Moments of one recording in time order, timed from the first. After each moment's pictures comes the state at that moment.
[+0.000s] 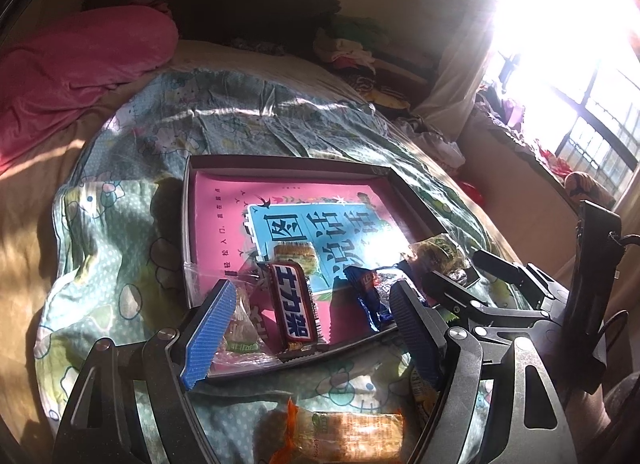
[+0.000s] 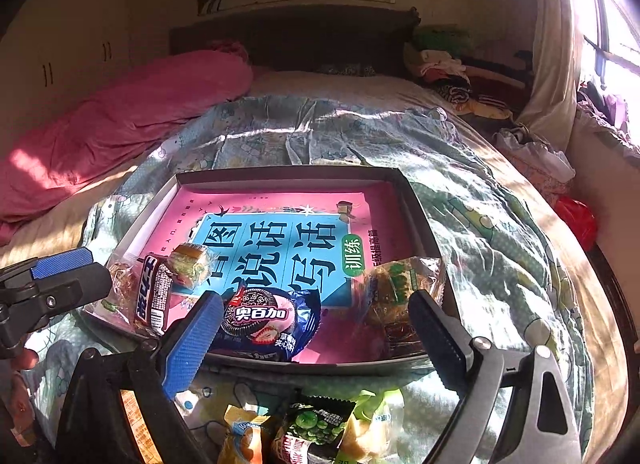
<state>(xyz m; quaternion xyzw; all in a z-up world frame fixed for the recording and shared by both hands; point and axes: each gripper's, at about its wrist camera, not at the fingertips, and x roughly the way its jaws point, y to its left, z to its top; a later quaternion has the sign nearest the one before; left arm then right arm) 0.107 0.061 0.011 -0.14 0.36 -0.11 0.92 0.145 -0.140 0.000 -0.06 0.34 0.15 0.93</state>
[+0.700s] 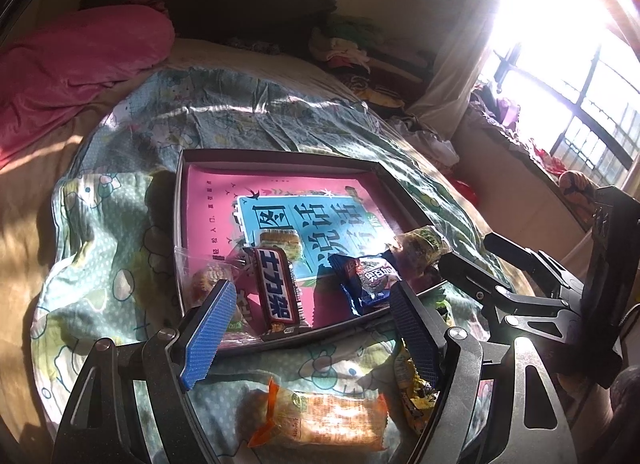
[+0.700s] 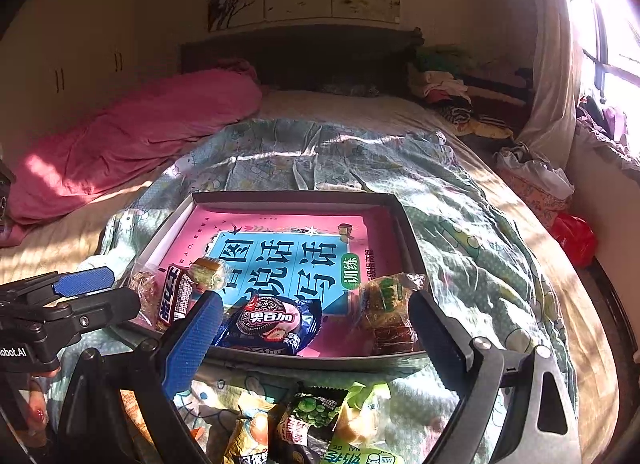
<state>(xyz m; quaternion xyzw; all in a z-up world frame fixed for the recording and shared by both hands) 0.093 0.054 0.014 -0.14 0.36 -0.12 0.92 0.119 -0.148 0.025 -0.06 0.30 0.16 0.94</state>
